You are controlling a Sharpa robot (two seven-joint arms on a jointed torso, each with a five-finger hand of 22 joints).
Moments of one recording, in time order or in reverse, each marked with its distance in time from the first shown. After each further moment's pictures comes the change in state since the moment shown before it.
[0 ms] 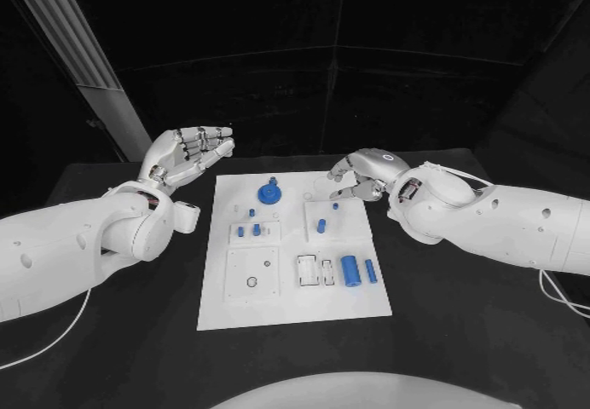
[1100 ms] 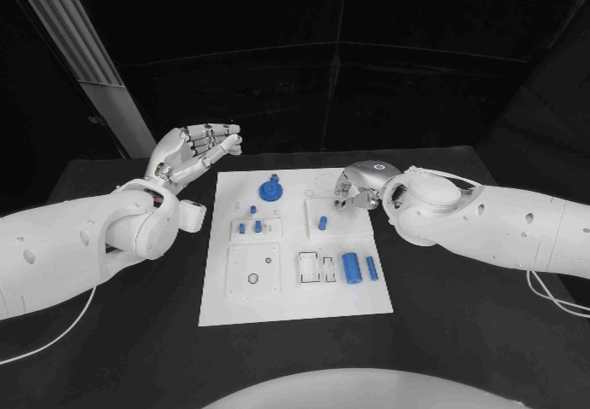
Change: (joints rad) left arm -0.001 -0.001 0.000 0.026 0.030 0.040 0.001; left_hand -0.001 0.036 0.020 -0.001 -0.012 -0.034 -0.005 0.044 0.002 -0.041 0.004 0.066 0.003 -0.034 0.005 0.046 -0.054 0.000 0.001 0.000 -0.033 -0.040; right arm -0.020 0.050 0.000 -0.034 -0.085 0.172 -0.159; right_hand 0.034 0.021 0.030 -0.003 0.000 0.049 -0.001 -0.006 -0.004 0.078 -0.006 -0.019 -0.090 0.000 -0.007 0.000 0.000 0.000 0.000 -0.007 -0.023 0.000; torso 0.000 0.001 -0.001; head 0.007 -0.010
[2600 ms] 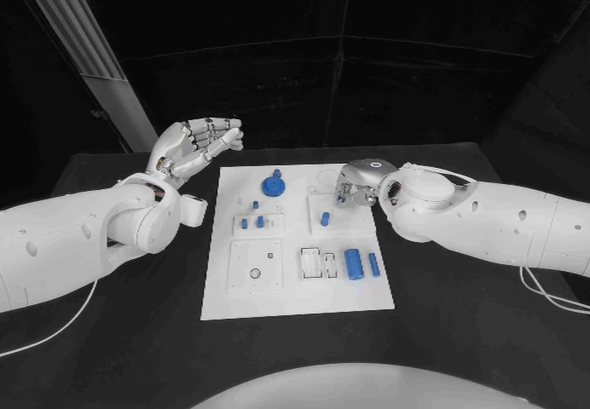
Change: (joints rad) left arm 0.000 -0.005 0.000 -0.001 0.002 0.002 0.000; left_hand 0.018 0.034 0.012 -0.002 0.000 -0.018 -0.004 0.035 0.001 -0.023 -0.001 0.048 0.001 -0.008 0.000 0.040 -0.038 0.000 0.013 0.000 -0.008 -0.017; right arm -0.003 0.040 0.002 -0.025 -0.017 0.046 -0.038; right_hand 0.043 0.032 0.006 0.006 0.000 0.086 -0.027 0.000 0.000 0.123 -0.026 -0.043 -0.109 -0.003 -0.025 0.000 0.000 0.000 0.000 -0.021 -0.008 0.000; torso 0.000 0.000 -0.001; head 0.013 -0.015
